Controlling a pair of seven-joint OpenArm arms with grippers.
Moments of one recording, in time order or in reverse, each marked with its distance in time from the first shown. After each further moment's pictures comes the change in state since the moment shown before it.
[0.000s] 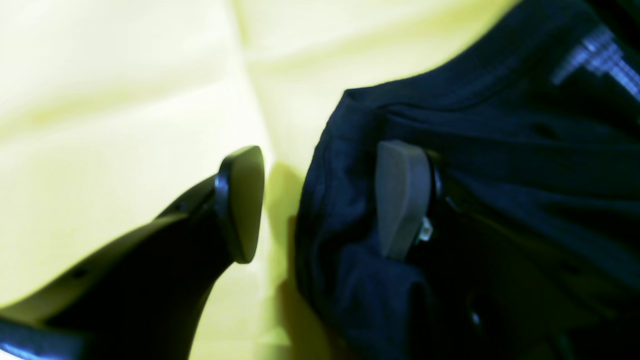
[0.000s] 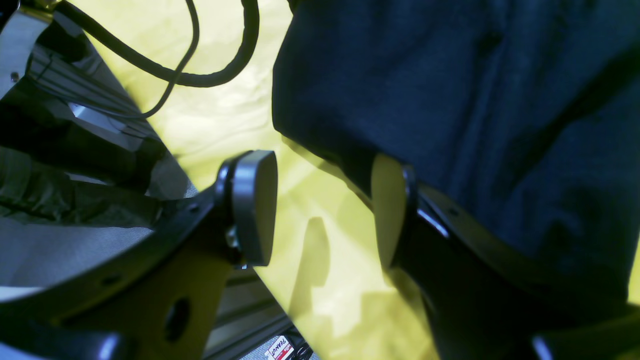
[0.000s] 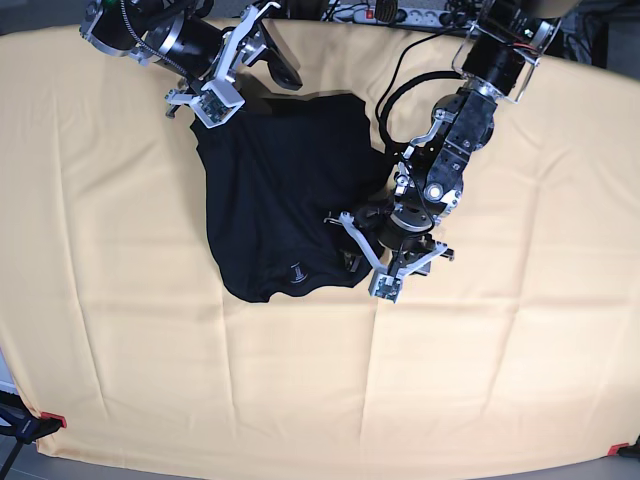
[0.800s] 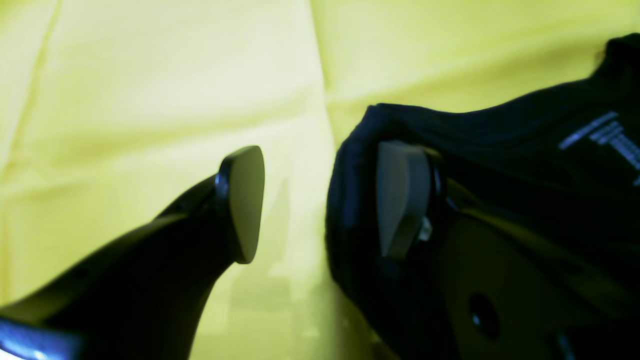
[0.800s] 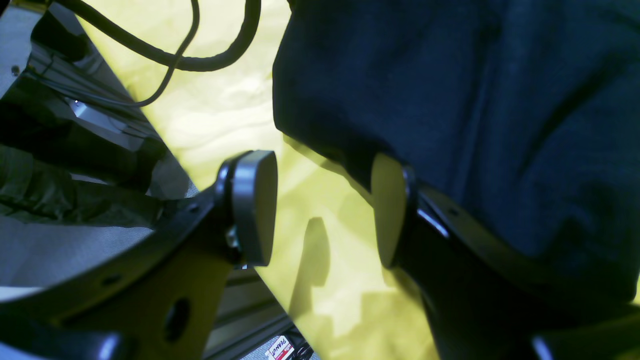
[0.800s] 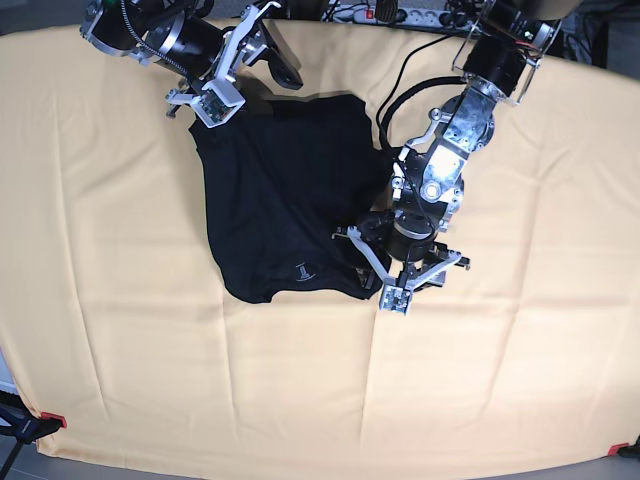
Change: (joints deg) left arm -0.6 0.0 -0.3 4.6 6.4 4.8 4.5; right arm 0.0 0.0 0.0 0.0 0.0 0.0 0.0
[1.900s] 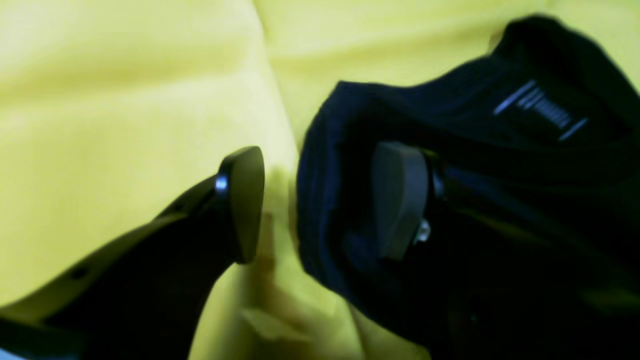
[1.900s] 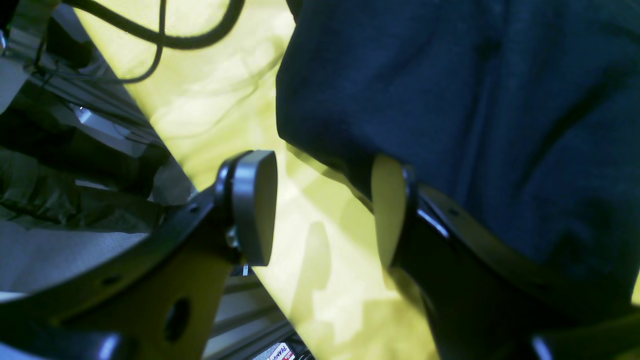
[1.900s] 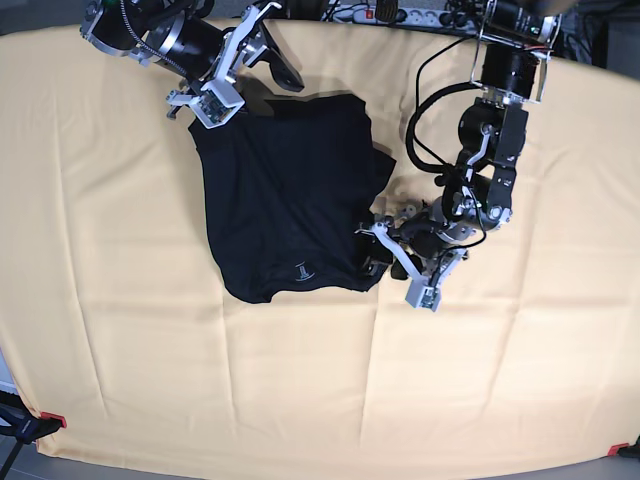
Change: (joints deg) left arm 1.3 0.0 -14.7 -8.2 -23.9 -23.8 -1.1; right arm 0.0 0.0 0.0 0.0 0.3 0.0 1.1
